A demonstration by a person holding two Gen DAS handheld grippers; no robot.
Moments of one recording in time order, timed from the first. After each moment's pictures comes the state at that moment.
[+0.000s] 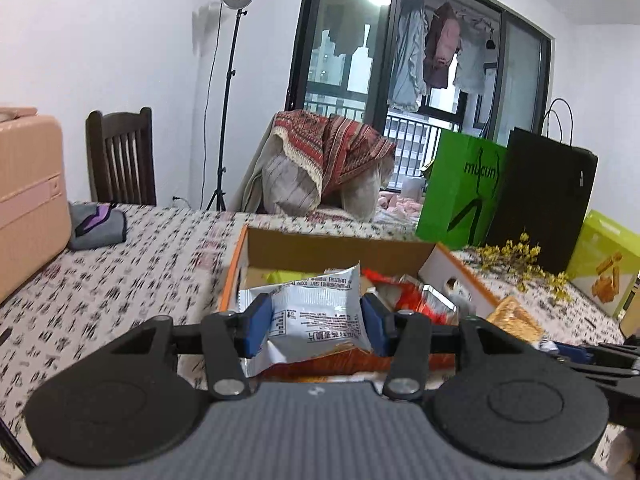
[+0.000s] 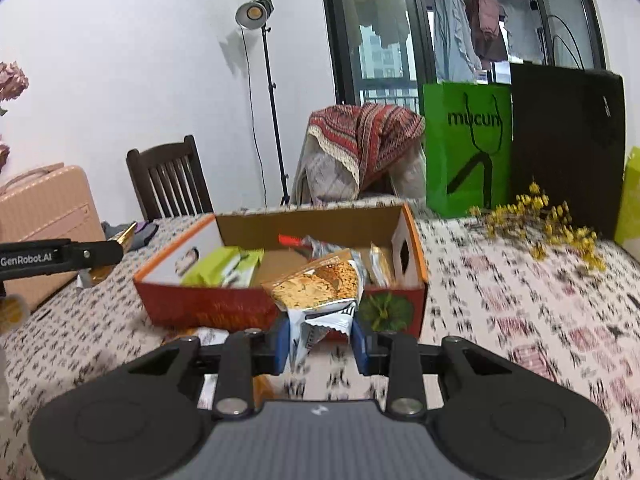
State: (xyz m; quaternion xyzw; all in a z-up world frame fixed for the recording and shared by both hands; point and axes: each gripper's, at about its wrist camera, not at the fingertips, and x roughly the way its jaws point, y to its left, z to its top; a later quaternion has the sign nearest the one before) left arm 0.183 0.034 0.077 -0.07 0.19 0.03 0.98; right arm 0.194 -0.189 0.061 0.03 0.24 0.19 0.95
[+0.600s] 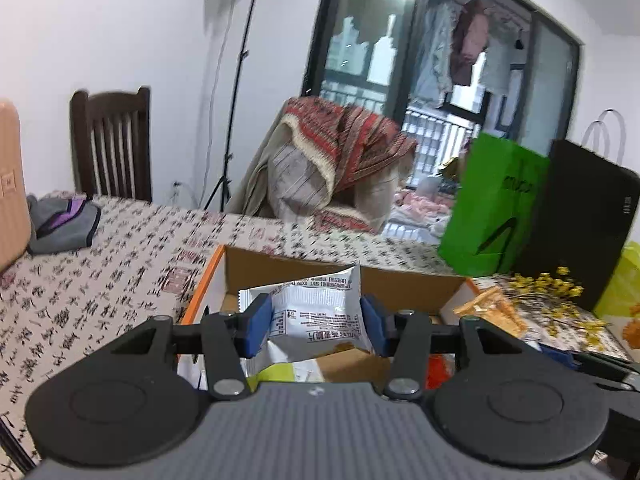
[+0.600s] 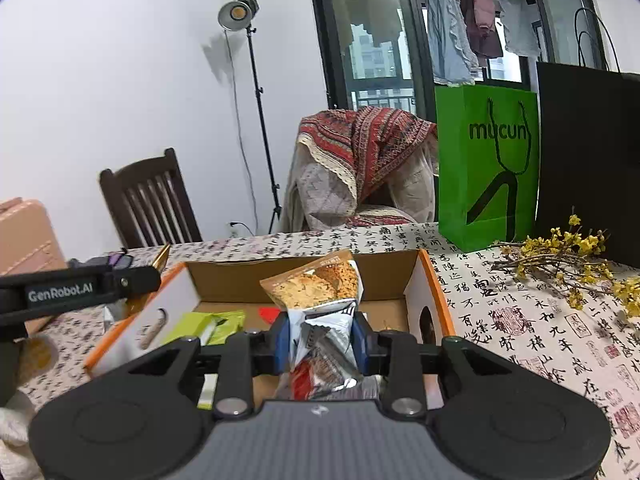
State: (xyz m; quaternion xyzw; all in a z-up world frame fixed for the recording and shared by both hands) left arm 0.308 0.037 0.064 -0.11 0.22 0.06 0.97; right arm 0.313 -0.152 0.063 0.04 0.24 0.17 0.95
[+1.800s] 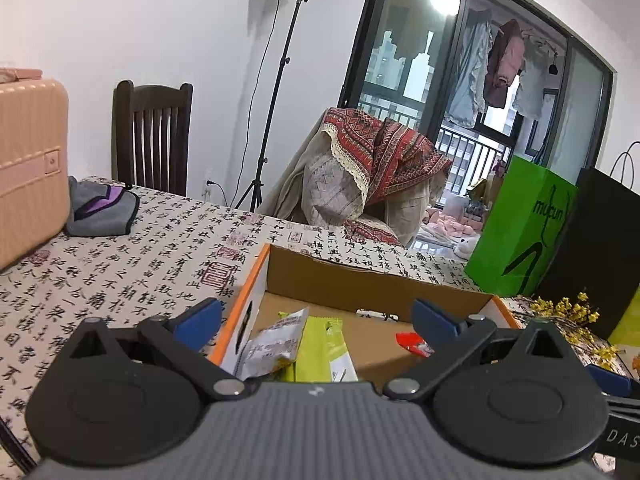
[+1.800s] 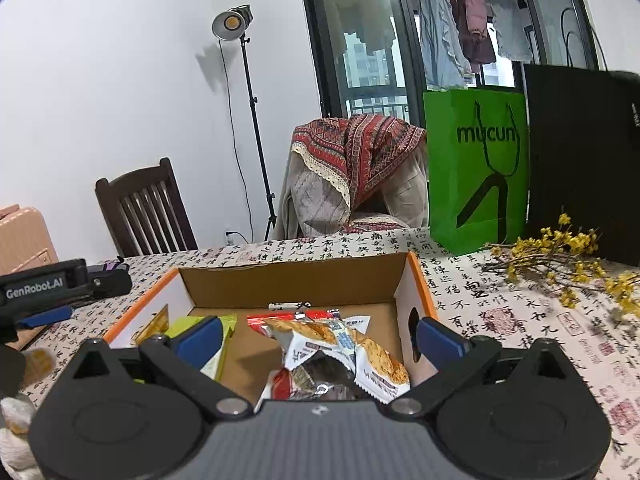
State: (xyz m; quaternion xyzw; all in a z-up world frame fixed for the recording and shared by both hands) left arm 0.275 0.057 0.070 -0.13 0.20 0.10 0.96; right arm 0.289 -0.166 0.071 0.05 0.23 0.17 0.96
